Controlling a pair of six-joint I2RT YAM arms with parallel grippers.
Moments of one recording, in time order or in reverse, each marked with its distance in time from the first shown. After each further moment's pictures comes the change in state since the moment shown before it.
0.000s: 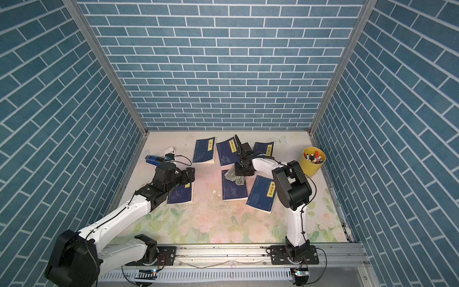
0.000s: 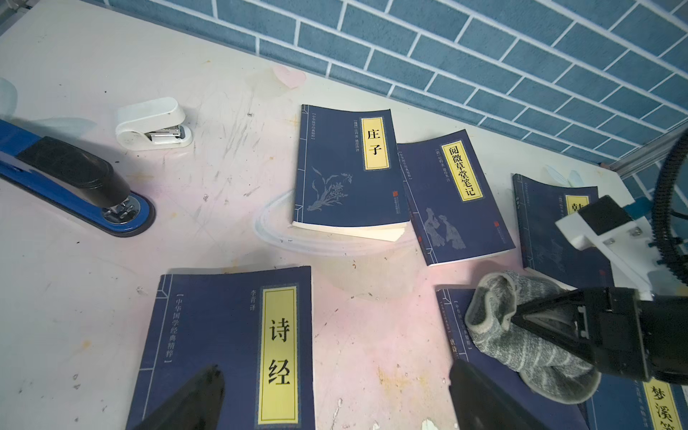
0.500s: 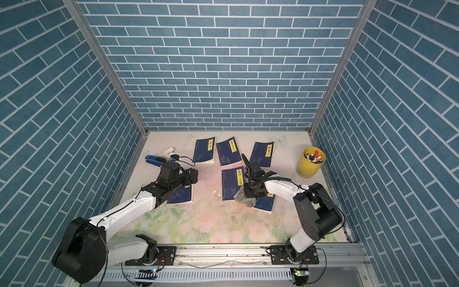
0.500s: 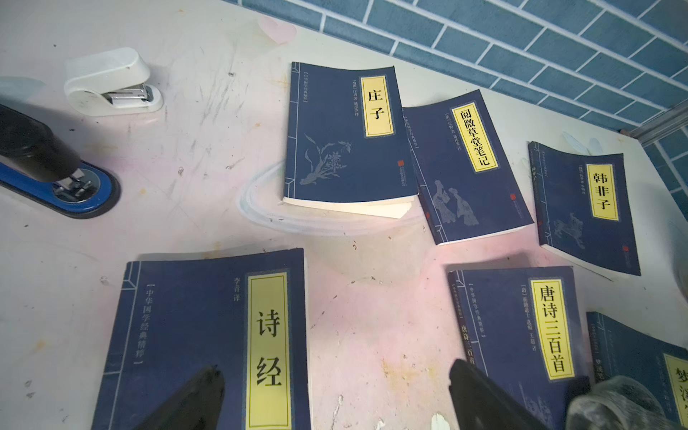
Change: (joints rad) left arm 0.001 0.102 0.001 0.041 0.050 0.008; right arm 0.053 -0.431 -0.441 -0.077 0.060 0.031
